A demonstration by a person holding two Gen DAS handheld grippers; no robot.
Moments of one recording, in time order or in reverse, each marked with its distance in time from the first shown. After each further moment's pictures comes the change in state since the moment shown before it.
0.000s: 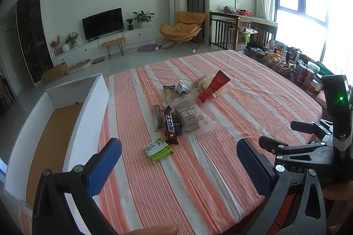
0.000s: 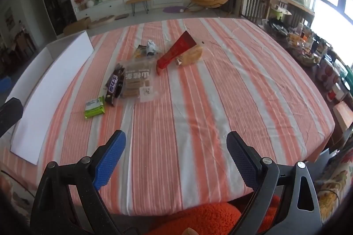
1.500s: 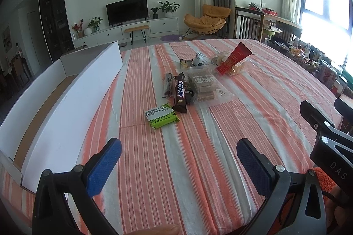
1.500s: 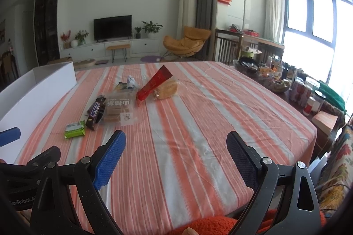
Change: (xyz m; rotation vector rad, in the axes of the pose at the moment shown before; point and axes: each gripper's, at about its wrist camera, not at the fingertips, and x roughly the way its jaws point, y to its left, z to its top) left arm 0.036 -0.016 -0.061 -0.084 0.020 0.111; right arm -0.018 0.005 -0.054 0.002 -0.361 -0.179
